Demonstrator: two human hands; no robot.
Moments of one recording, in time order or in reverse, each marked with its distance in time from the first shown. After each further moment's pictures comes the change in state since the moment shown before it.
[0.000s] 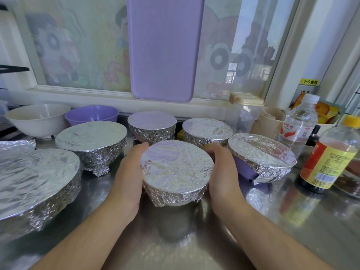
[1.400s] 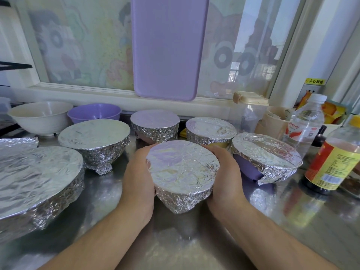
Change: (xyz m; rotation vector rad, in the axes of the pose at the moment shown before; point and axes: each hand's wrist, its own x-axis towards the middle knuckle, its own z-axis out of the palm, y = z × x) left_hand -0.010 -0.008 0.018 -0.173 0.120 0.038; right_hand -0.014 -0.008 -0.002 0.289 -0.252 0.088
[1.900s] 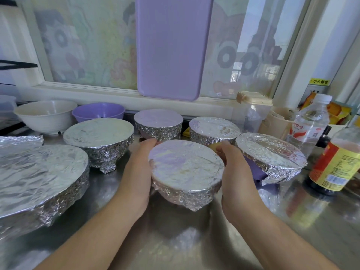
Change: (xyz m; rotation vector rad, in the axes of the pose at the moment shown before) left_hand 0.011 0.009 -0.013 0.167 -0.045 0.026; right_hand 0.005 0.001 -0.003 -0.237 0.266 -0.149
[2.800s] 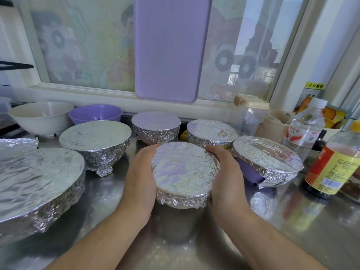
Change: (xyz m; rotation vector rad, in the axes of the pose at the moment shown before) left_hand -0.005 -0.006 0.009 -0.035 -0.003 0.056; right_hand -0.001 0.004 0.004 0.190 -0.128 -0.011
